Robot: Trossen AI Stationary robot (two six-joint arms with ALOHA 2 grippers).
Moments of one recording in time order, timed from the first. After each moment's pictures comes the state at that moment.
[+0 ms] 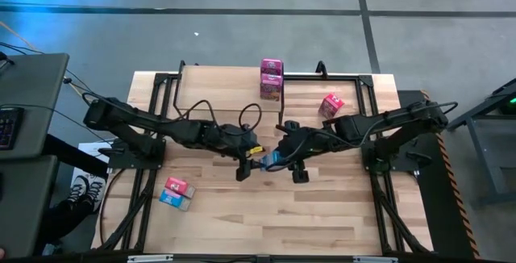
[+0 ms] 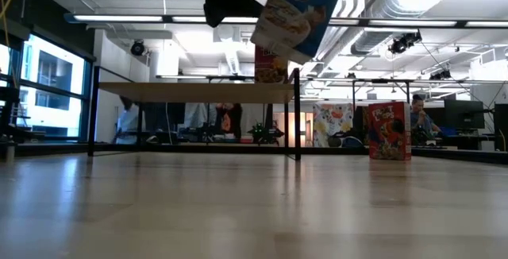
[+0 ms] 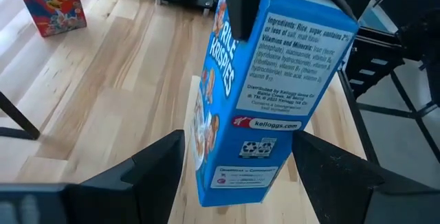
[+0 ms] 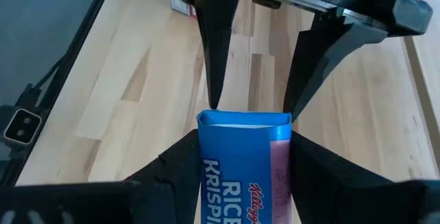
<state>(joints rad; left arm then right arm) -0.15 1.51 1.12 -0.15 -0.04 -0.28 0.24 1.49 1.41 -0.67 0.11 0.03</state>
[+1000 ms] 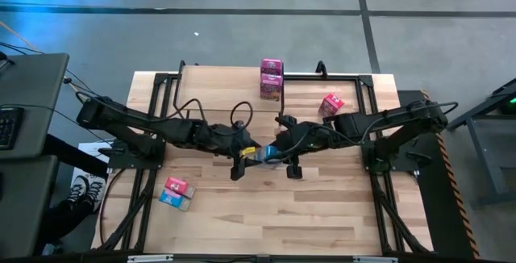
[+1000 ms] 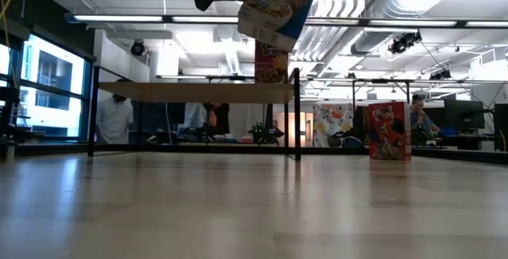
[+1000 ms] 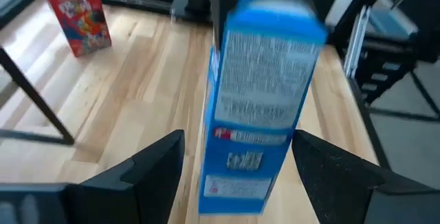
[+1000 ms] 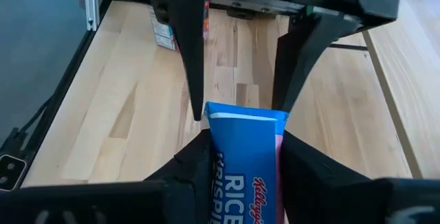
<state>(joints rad) -0.19 1.43 1.12 -0.22 -0.14 -0.25 0.22 1.49 1.41 -0.57 0.14 0.04</state>
